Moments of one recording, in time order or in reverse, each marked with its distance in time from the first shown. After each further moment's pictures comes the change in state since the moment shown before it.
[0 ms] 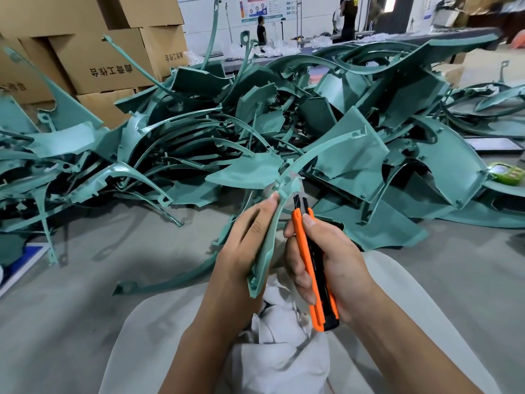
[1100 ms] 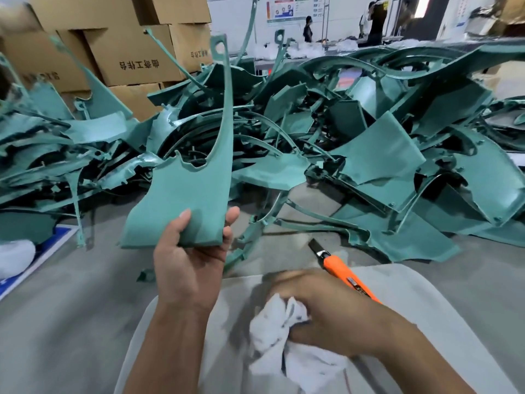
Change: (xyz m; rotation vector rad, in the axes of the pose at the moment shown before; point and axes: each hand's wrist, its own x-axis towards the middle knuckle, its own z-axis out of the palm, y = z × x) left_hand 0.007 0.006 -0.065 -1.363 0.789 -0.778; right_hand -0.001 0.008 0.003 -1.372 -0.597 -0.115
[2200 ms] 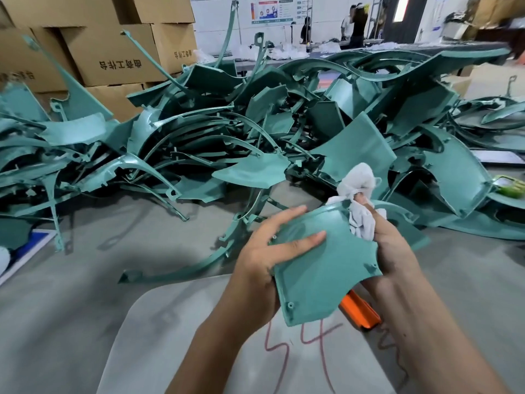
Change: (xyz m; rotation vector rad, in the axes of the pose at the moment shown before) left_hand -0.030 -0.067 0.017 1.008 -0.723 0.164; right_hand -0.020 0.025 -0.043 1.578 1.048 0.312
